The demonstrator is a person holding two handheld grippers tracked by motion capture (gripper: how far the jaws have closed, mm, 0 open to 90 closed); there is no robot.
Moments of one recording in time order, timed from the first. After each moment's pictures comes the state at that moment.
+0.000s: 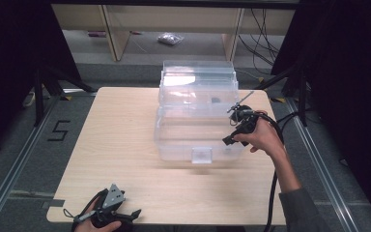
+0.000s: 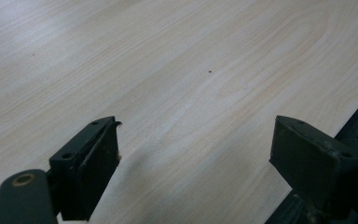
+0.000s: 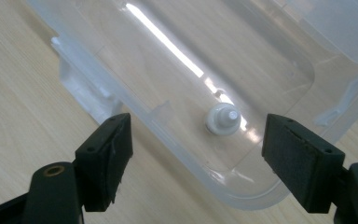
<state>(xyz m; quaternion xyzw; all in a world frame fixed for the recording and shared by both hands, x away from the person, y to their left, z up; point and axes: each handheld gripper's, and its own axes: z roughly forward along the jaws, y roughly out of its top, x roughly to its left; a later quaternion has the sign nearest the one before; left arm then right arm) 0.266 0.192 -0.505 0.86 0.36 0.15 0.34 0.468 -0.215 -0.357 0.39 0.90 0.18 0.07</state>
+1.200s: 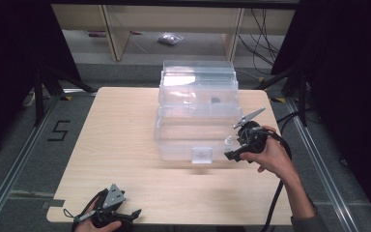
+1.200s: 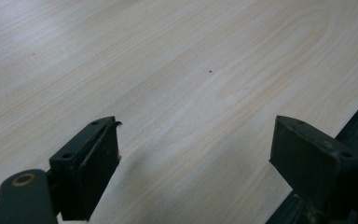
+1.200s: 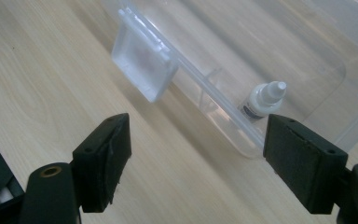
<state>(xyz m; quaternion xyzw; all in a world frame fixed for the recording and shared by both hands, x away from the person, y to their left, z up) 0.267 0.192 -0.505 0.86 0.36 0.15 0.33 0.413 -0.227 -0.362 0.36 0.90 0.24 0.08</state>
